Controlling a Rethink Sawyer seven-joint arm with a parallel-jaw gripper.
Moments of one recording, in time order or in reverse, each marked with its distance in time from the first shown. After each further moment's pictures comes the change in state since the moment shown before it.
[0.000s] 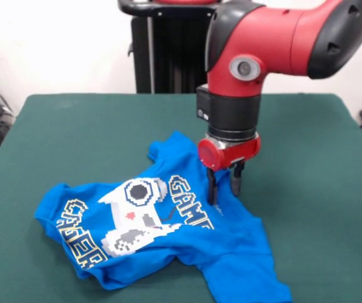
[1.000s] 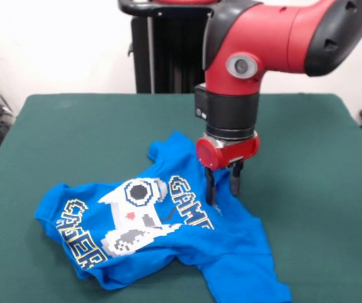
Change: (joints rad) arm -0.011 -0.014 0.000 0.000 0.007 0.000 0.000
